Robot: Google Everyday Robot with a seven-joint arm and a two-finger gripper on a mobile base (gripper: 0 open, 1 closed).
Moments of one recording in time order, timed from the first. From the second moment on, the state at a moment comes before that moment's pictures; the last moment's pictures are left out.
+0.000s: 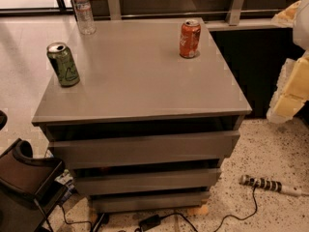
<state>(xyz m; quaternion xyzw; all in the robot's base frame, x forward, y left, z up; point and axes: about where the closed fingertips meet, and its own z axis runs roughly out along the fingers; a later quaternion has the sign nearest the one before) 0.436 -0.207 1.007 -0.60 0.77 -0.07 0.20</state>
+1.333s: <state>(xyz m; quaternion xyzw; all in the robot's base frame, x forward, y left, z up) 0.525 -0.244 0.981 -0.47 0.80 -0.01 0.37</state>
